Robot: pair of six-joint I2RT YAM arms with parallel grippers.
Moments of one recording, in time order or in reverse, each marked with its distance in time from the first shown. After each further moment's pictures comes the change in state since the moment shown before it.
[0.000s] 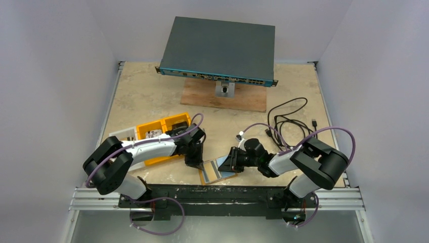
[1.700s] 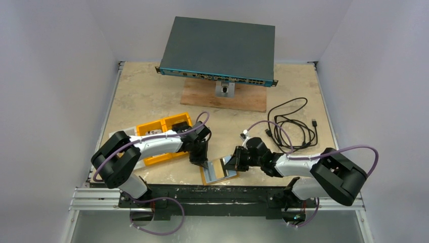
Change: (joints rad) left arm -0.019 0.089 0.085 -0.013 0.004 0.003; right arm -0.004 -0.208 0.023 -0.310 0.108 -0.091
